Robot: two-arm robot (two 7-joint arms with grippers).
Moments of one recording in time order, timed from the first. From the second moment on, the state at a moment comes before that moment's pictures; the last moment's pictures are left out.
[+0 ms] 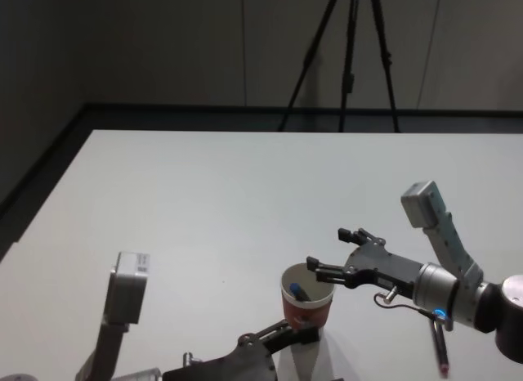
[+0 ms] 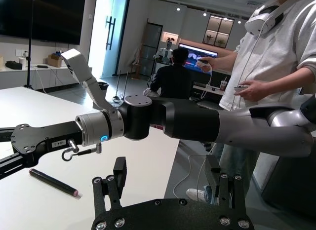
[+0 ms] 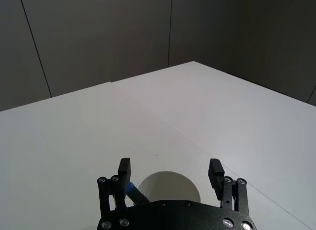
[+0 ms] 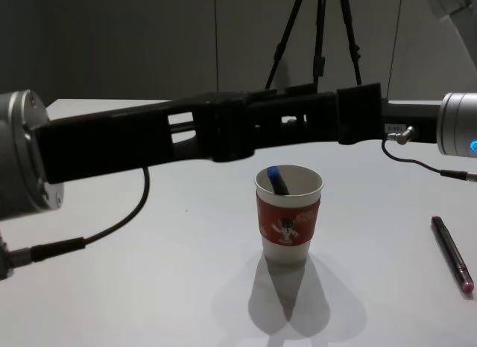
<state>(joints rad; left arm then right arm) -0.12 0.54 0.38 -1.71 -0.72 0.17 -0.91 0.60 0.28 -0.49 -0.96 0.38 0.00 0.64</state>
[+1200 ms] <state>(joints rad) -0.13 0.55 0.39 -1.68 -0.68 0.14 -0.81 0.45 0.39 -0.44 -1.17 0.39 -0.01 0.48</state>
